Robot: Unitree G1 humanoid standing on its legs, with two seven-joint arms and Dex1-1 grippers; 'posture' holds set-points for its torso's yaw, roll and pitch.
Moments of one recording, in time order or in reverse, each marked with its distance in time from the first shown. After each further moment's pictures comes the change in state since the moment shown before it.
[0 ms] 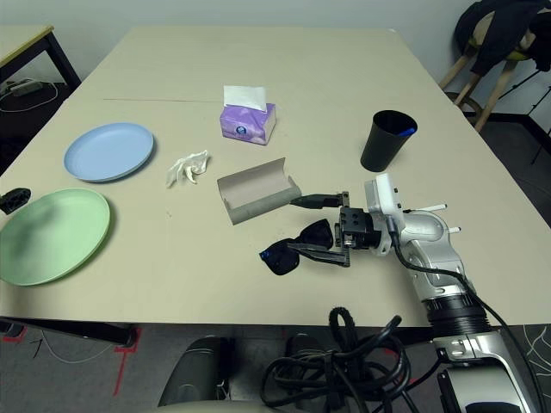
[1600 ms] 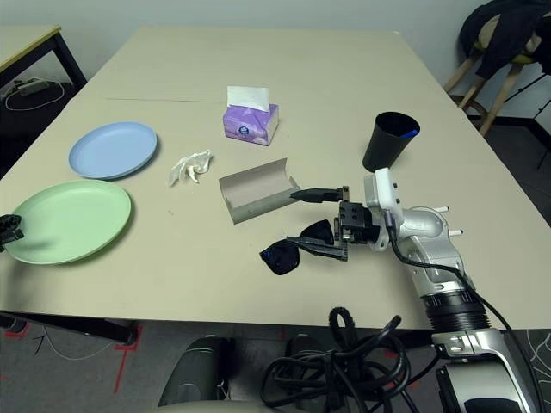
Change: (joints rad) left arm 0.147 -0.137 0.246 -0.463 -0.153 0.345 0.056; right arm -0.028 0.003 0.000 0.006 -0.007 -0.006 -0.029
